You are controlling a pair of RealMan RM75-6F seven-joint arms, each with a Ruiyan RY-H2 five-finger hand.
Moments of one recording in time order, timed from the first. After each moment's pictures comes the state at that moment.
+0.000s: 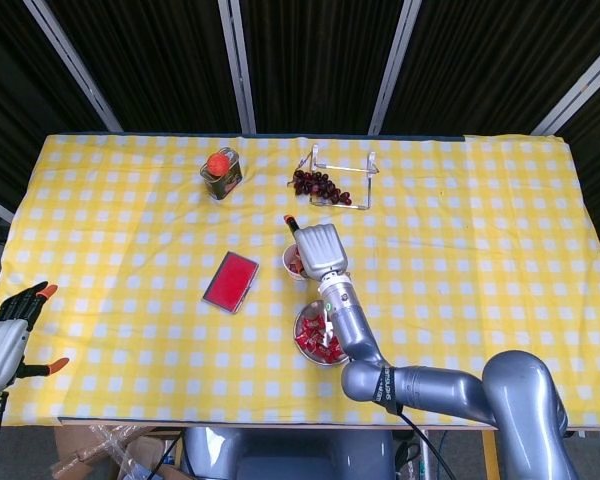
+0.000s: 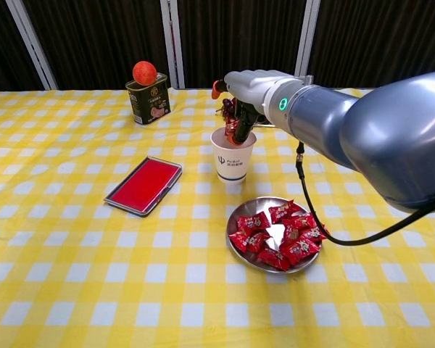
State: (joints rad) left arm -0.15 -1.05 -0.01 -1.73 1.38 1.28 -0.04; right arm 1.12 -1.80 0.36 -1.33 -0.55 1.05 -0.75
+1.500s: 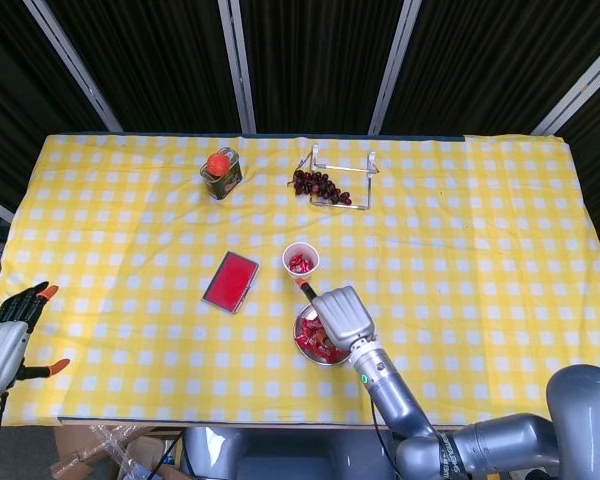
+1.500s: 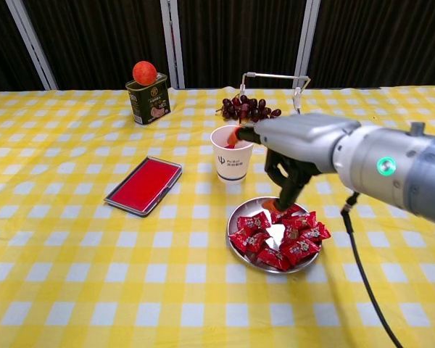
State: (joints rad) left arm -0.13 -1.05 0.00 -1.72 1.42 1.32 -0.04; right arm 0.91 -1.60 0.10 -1.91 -0.69 1.27 -0.82
